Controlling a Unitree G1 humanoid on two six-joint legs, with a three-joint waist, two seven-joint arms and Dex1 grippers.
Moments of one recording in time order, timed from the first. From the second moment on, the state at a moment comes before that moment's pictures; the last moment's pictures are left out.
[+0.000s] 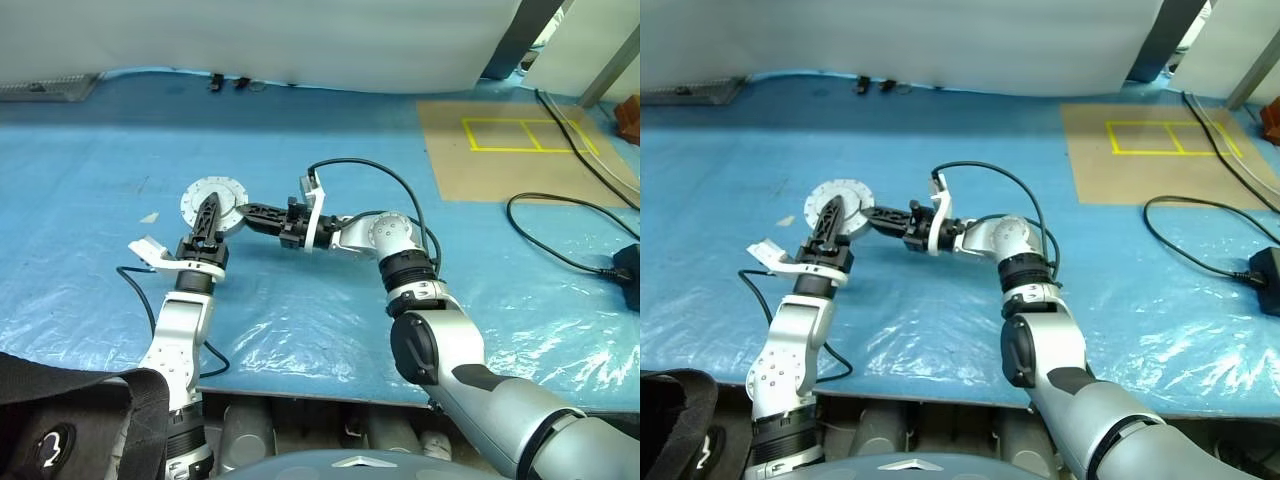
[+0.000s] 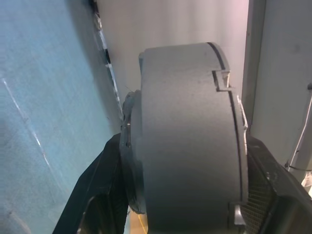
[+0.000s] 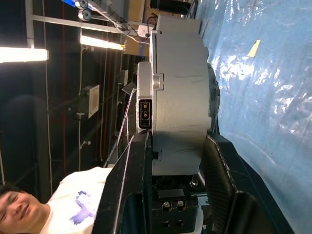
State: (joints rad) left arm -0.08 -0.08 0.31 -0.24 -1.41 0.36 -0.07; right arm -0.99 0.12 -0.31 0.77 0.76 1.14 0.58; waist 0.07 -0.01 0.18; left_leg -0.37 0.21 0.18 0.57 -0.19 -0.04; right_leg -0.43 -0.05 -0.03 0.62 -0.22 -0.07
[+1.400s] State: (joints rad) left arm -0.49 0.02 0.67 0.39 -1.13 0.00 -0.02; right arm -1.06 0.13 -0.20 0.56 0.77 1.12 0.61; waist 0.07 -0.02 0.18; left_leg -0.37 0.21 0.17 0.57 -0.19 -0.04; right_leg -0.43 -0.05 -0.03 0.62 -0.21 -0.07
